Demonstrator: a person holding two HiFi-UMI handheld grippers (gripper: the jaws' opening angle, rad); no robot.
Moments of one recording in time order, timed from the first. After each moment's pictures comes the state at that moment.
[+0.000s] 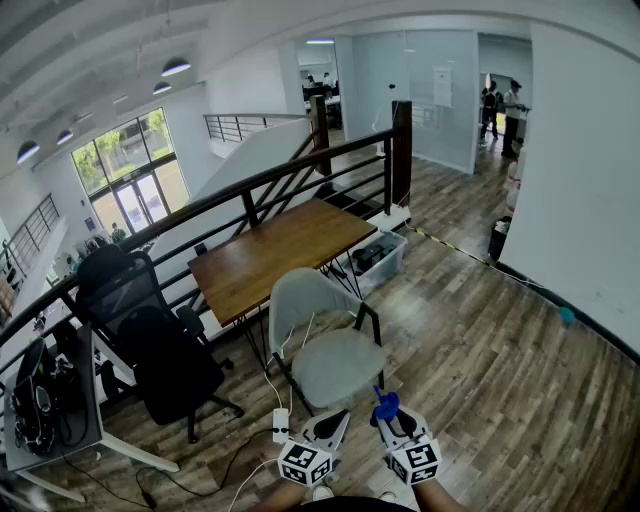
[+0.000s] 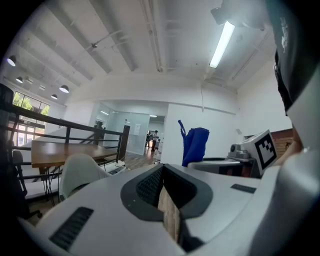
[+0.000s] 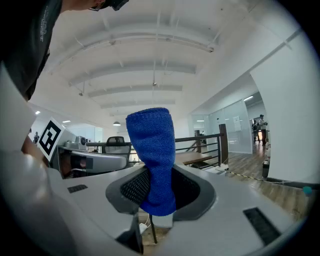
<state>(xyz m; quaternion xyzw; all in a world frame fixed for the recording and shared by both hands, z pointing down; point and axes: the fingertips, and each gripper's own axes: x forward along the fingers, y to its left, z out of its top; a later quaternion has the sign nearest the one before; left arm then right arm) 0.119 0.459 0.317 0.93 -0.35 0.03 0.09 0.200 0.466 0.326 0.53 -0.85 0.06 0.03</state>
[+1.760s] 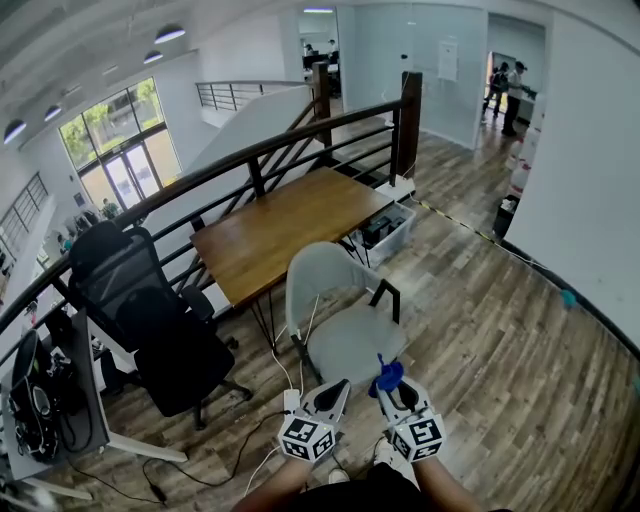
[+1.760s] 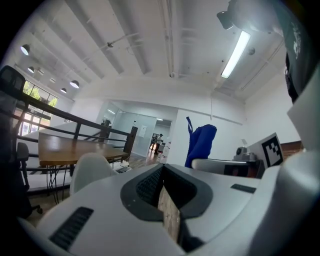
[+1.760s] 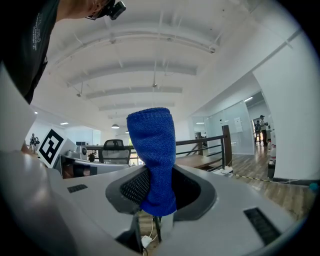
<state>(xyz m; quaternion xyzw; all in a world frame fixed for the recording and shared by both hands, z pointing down) 0.004 0.379 0.316 0.92 -0.36 -0.01 0.12 0.082 0.392 0.307 0.53 -0.85 0.06 0.01</state>
